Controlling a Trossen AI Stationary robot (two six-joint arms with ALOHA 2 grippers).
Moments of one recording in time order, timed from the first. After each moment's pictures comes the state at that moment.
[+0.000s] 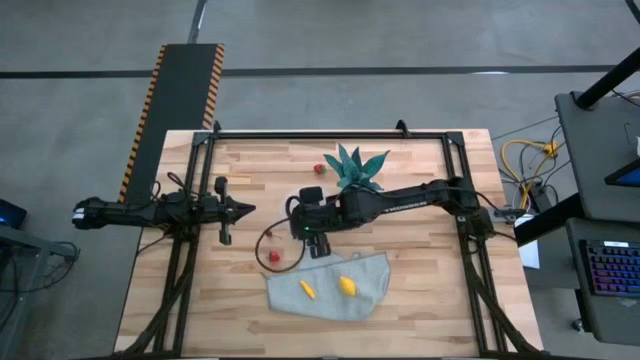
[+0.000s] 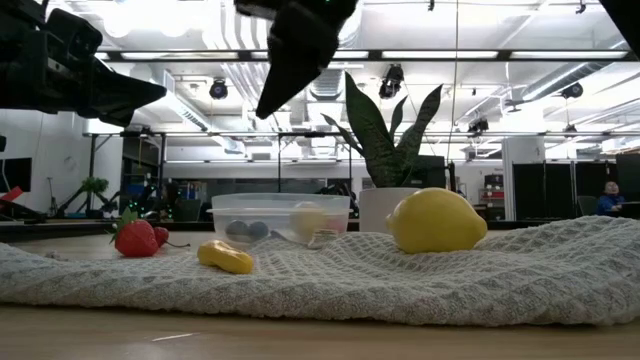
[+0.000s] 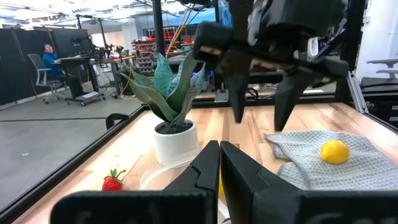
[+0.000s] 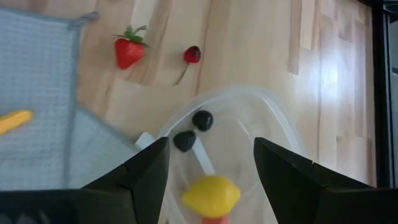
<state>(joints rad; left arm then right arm) -0.05 0.13 0.01 0.10 -0.19 0.09 0.13 2.10 1.91 -0.82 0.24 -0.20</state>
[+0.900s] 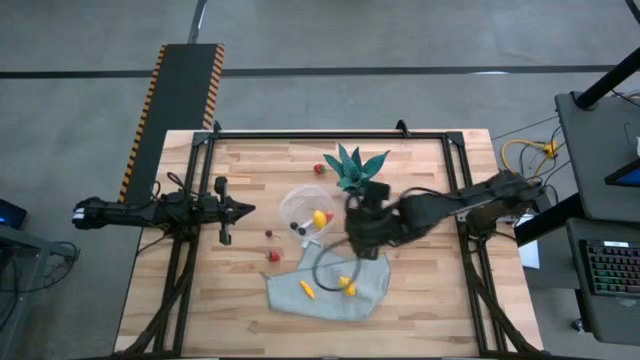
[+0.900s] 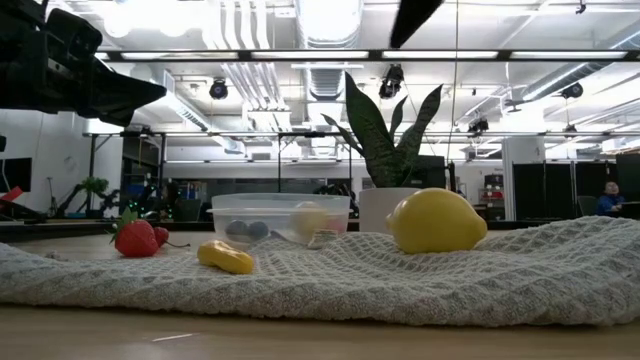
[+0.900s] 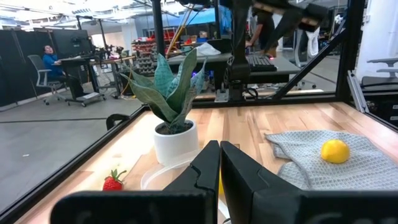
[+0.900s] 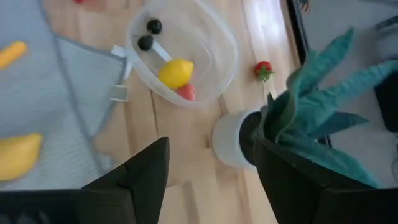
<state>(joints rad) -0.05 0.13 0.01 0.10 -0.19 0.09 0.32 1.70 1.68 -1.20 0.54 0.30</state>
